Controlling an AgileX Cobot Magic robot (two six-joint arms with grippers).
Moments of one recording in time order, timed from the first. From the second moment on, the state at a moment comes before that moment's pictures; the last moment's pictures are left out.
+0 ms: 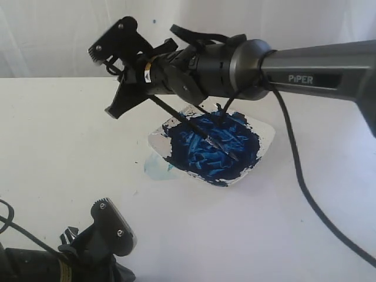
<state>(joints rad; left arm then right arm) -0.96 1.52 -0.36 -0.11 -0.14 0.11 0.85 2.04 -1.58 -0.31 0.08 -0.13</state>
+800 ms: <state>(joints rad) -0.96 1.52 -0.36 -0.11 -0.14 0.11 0.69 1.74 -1.21 -0.27 -0.43 0.36</state>
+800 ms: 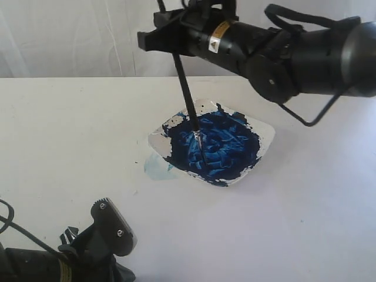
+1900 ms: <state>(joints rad) -0.96 1.52 -0.36 -0.11 -0.14 0.11 0.61 1.35 -0.41 -0.12 -1.20 0.61</state>
